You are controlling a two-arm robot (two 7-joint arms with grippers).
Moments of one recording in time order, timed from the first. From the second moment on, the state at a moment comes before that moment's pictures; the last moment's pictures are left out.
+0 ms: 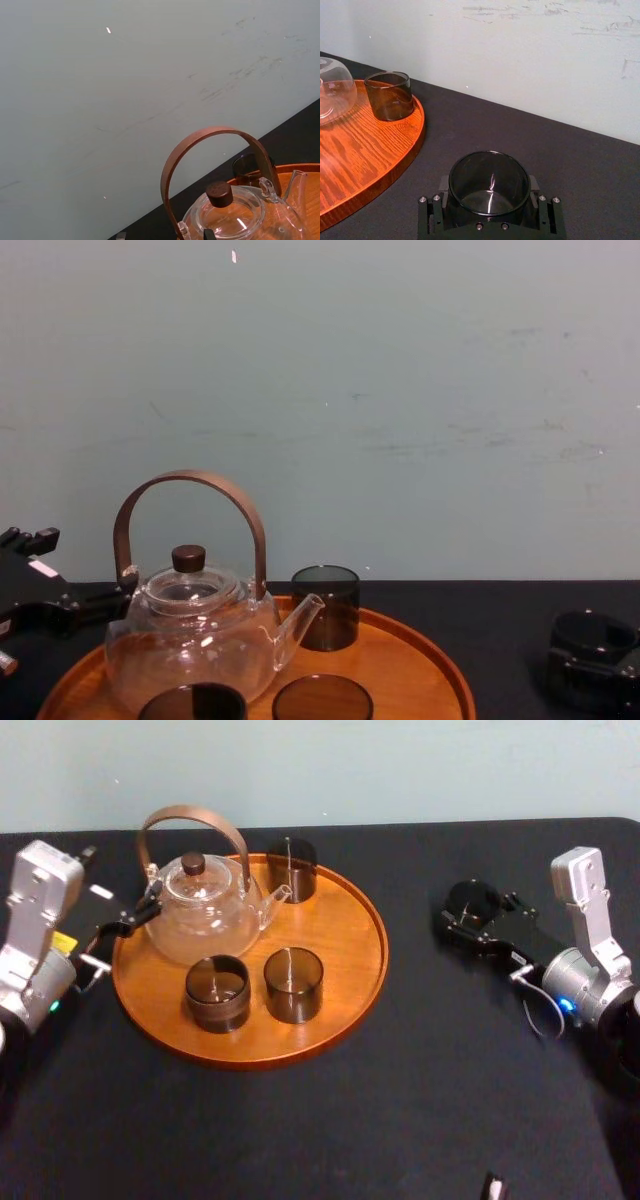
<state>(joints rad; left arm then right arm) -0.20 0.60 0.45 -1.41 -0.25 -0.12 0.03 0.32 0.33 -0.24 -1.02 0.24 -0.13 0.45</state>
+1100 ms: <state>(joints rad) -0.20 0.60 0.45 -1.41 -0.25 -0.12 0.03 0.31 0.34 -0.24 -1.04 0.26 -0.15 0.46</state>
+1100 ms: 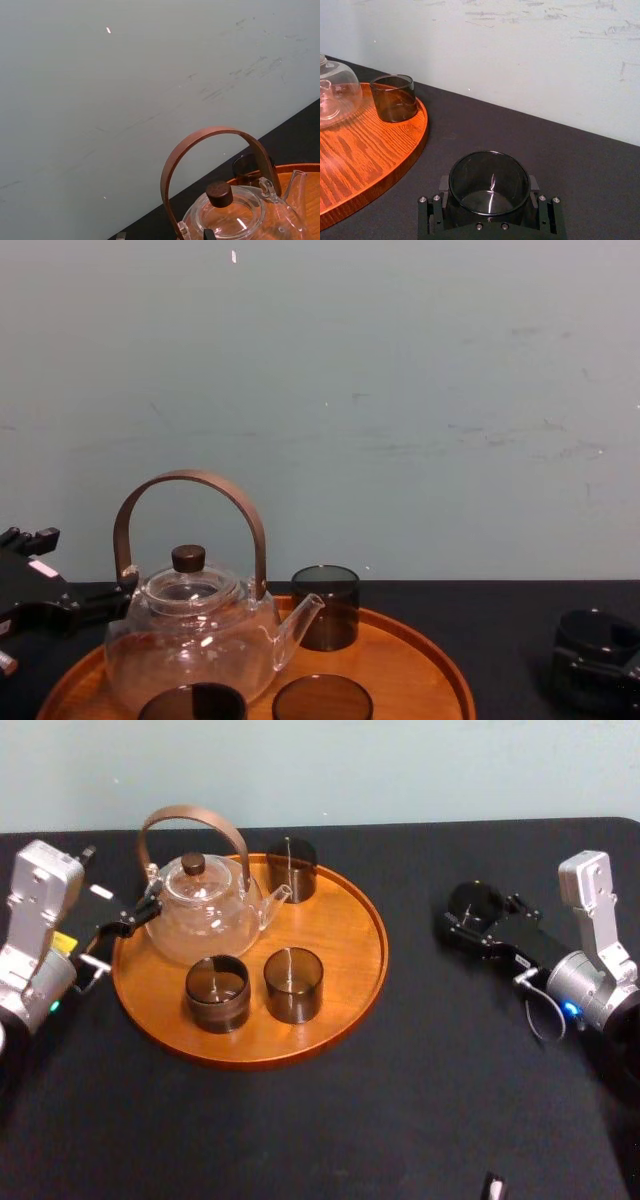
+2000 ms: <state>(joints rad) -0.20 0.60 0.45 -1.41 -0.25 -0.12 0.03 0.24 0.36 -0.25 -1.20 0.26 -0.14 0.45</state>
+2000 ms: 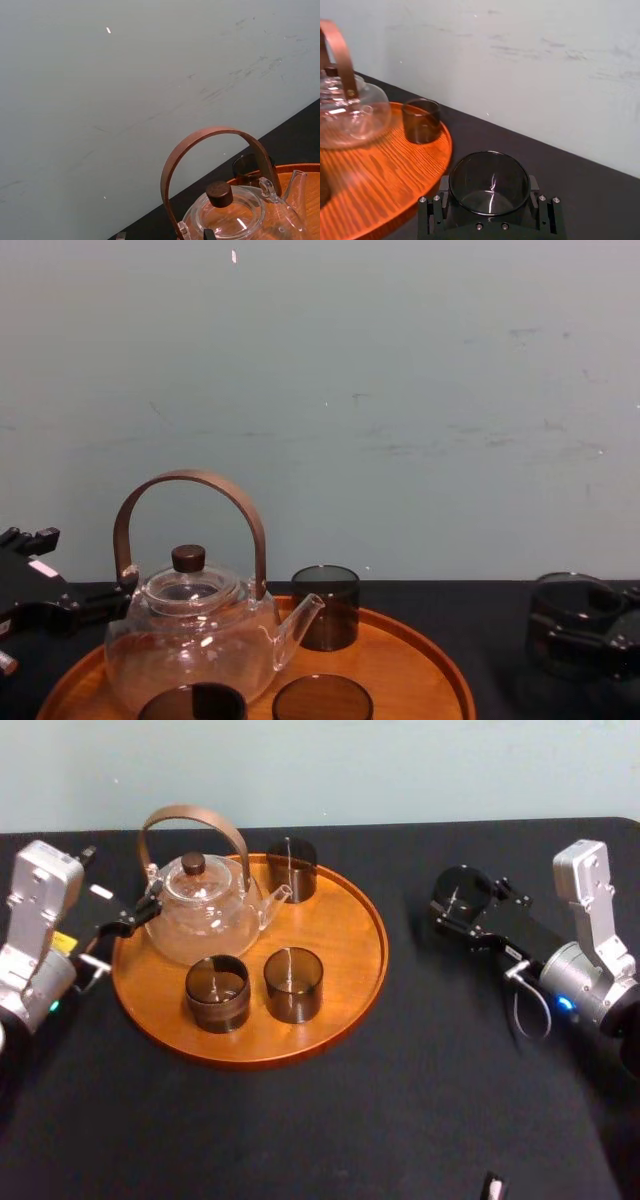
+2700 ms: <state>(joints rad) -0.20 0.60 0.45 -1.41 -0.25 -0.12 0.03 0.32 0.30 -0.36 -1.18 0.24 -0.15 0.49</state>
